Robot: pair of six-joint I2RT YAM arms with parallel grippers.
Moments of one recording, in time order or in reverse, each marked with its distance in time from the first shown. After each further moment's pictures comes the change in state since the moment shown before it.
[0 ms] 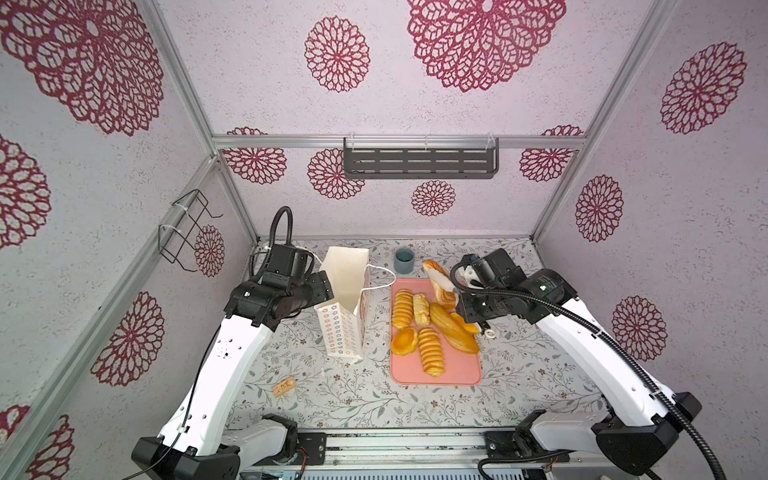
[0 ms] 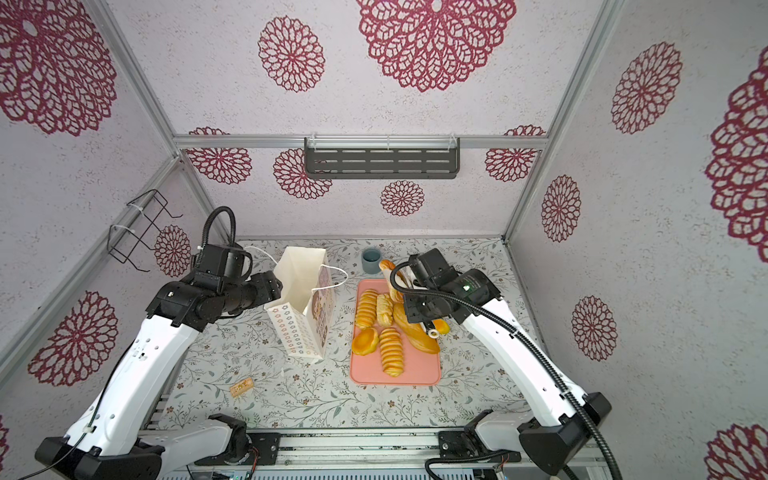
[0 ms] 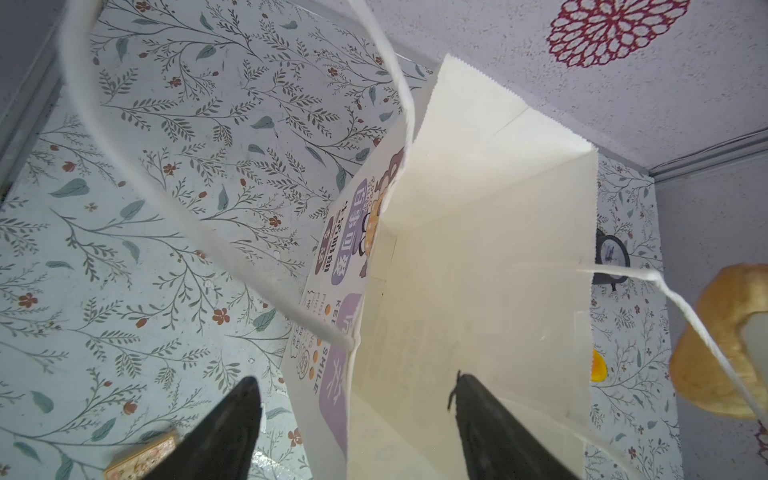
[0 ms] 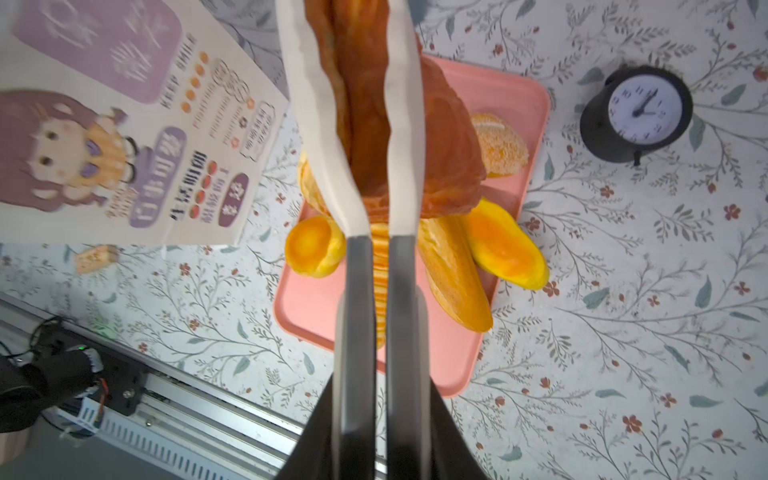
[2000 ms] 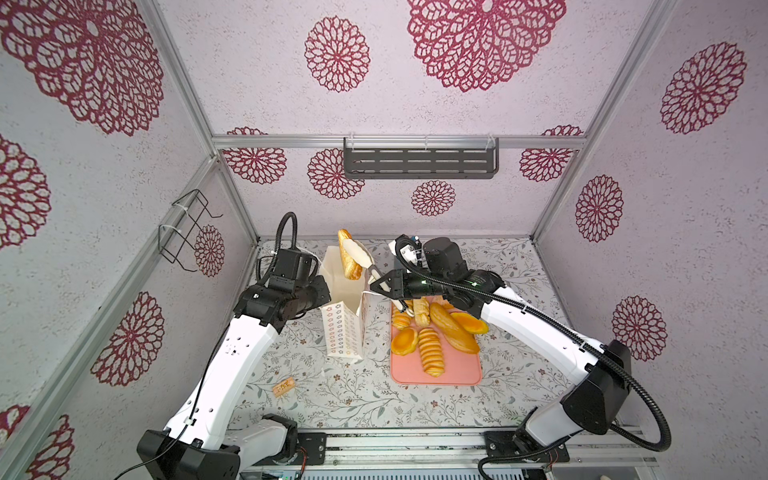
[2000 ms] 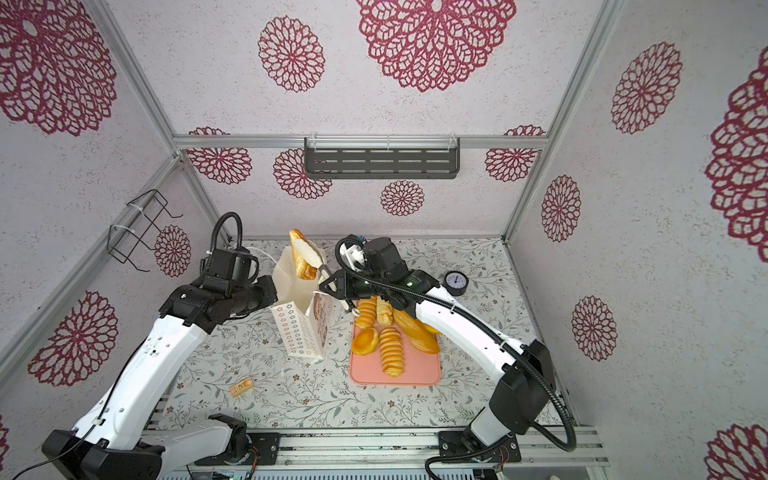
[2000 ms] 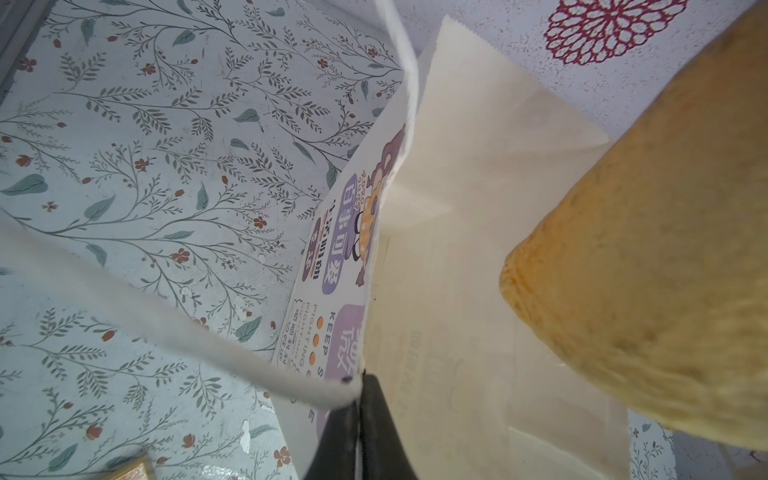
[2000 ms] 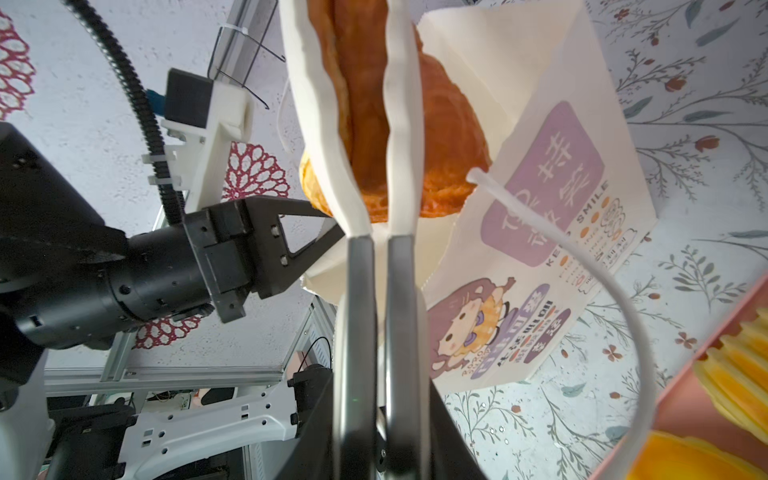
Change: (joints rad) left arm 0.001 -0.009 -0.094 0.102 0.026 -0.014; right arm 0.155 0.250 -0.093 0.828 -0.522 0.349
